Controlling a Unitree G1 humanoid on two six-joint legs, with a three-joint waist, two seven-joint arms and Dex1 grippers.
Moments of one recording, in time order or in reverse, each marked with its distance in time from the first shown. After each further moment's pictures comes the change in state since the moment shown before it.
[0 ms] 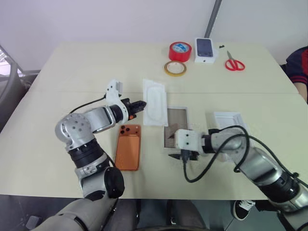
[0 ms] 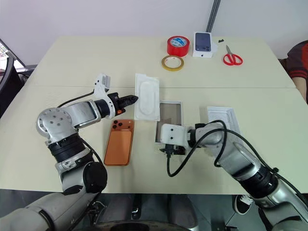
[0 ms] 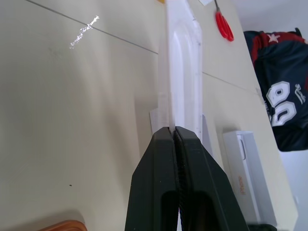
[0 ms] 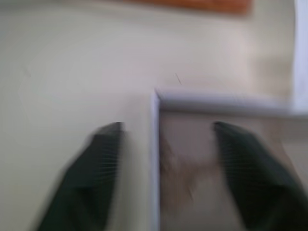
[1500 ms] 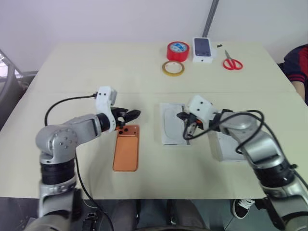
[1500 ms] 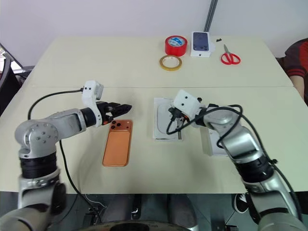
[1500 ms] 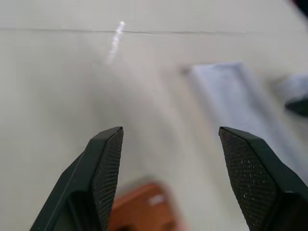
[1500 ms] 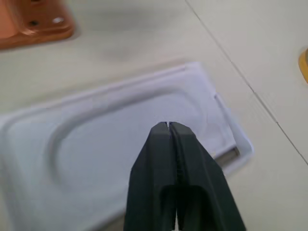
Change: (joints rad) left arm 0.340 0.561 -0.526 -0.148 -0.055 -0.504 -0.304; right arm -0.187 0.208 -0.093 0.197 0.004 0.163 -0.225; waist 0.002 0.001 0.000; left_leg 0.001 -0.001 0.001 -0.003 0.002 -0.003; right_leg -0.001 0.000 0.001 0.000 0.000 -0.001
